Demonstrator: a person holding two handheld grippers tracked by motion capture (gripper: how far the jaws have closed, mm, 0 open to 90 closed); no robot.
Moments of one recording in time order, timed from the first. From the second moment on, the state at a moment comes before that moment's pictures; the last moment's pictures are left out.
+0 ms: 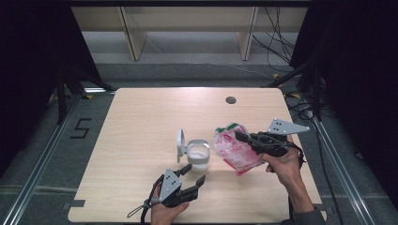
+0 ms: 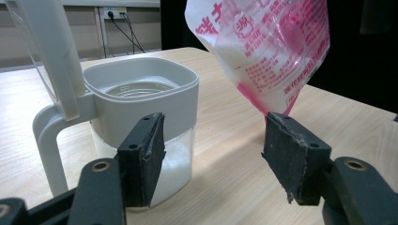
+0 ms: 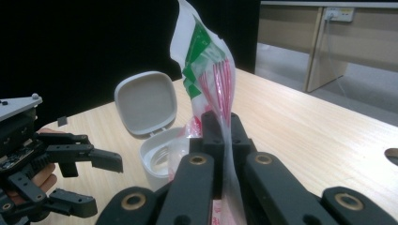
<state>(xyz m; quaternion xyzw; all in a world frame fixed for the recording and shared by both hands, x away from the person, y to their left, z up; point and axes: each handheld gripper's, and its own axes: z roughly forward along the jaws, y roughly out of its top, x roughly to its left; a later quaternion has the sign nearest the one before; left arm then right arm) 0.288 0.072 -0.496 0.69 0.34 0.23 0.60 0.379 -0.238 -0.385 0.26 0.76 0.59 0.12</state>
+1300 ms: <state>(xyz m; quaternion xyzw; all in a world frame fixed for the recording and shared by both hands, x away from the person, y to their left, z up) 0.289 0.080 -0.494 0.68 0.34 0.24 0.60 0.390 -0.281 -0.407 0.31 0.75 0.55 0.20</state>
